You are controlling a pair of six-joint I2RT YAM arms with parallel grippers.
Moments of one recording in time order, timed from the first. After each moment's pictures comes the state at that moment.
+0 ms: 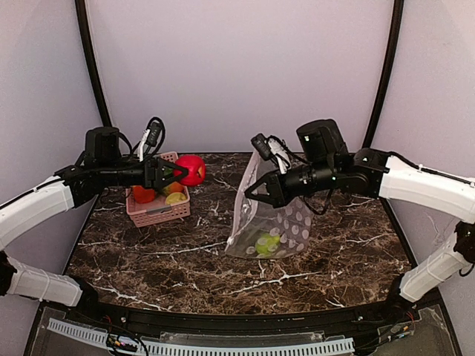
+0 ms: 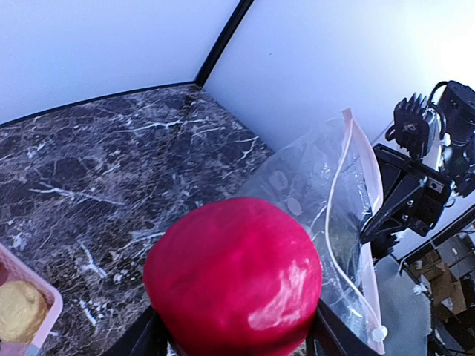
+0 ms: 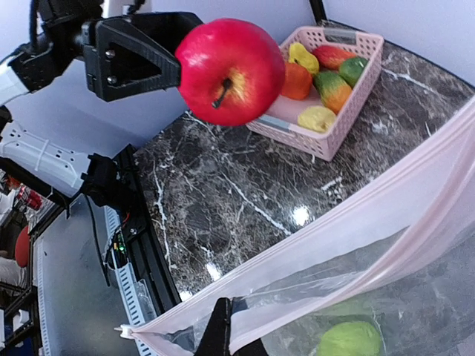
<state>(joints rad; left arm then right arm) -0.44 1.16 0.94 -0.16 0.63 -0.32 0.94 1.41 1.25 -0.37 -0.34 0.31</state>
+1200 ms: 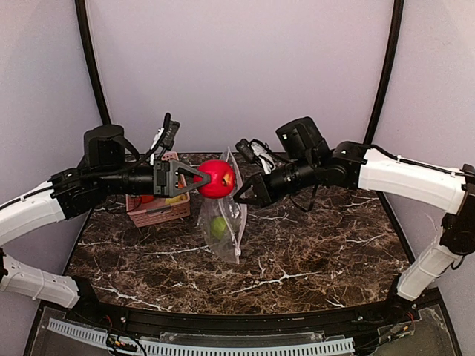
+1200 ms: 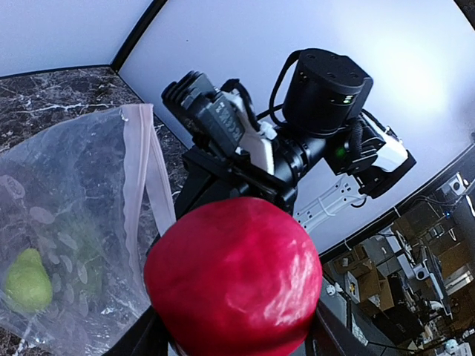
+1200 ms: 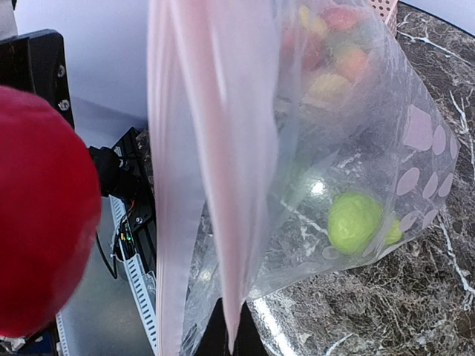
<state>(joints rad) -0.78 1.07 1.01 -0.14 0.54 -0.64 0.94 1.56 1.40 -0.47 -0.42 0.32</state>
